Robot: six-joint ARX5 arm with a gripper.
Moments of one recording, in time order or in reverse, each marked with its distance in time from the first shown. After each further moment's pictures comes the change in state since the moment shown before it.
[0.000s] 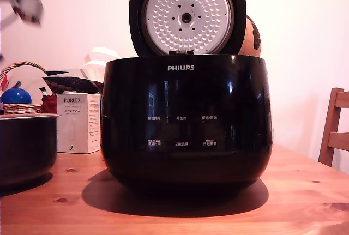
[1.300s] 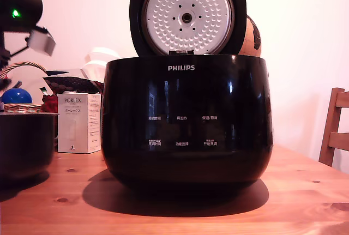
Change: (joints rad) arm 0.005 0.064 0.031 -0.031 -0.068 0.081
